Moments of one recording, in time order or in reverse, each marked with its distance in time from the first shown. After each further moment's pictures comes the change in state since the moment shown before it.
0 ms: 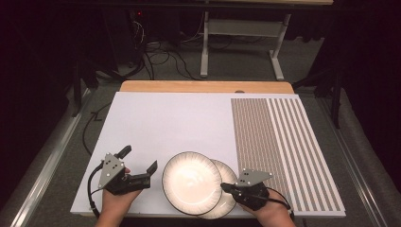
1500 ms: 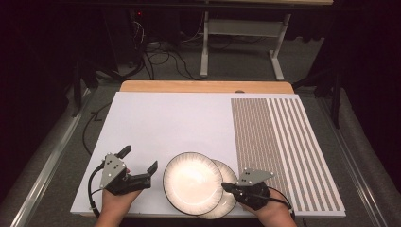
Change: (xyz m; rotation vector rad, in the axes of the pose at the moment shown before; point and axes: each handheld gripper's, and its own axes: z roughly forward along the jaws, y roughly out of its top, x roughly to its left) left arm -0.001 0.001 0.000 0.008 0.010 0.020; right arm -0.003 -0.001 -0.002 -0.006 0.001 -0.003
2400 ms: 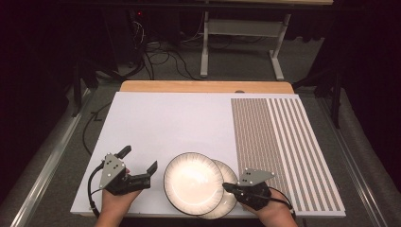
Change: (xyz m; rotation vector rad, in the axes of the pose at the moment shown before) left arm 0.001 0.000 -0.001 0.000 -0.004 -0.004; right arm 0.000 -0.001 -0.002 0.008 -0.005 0.003
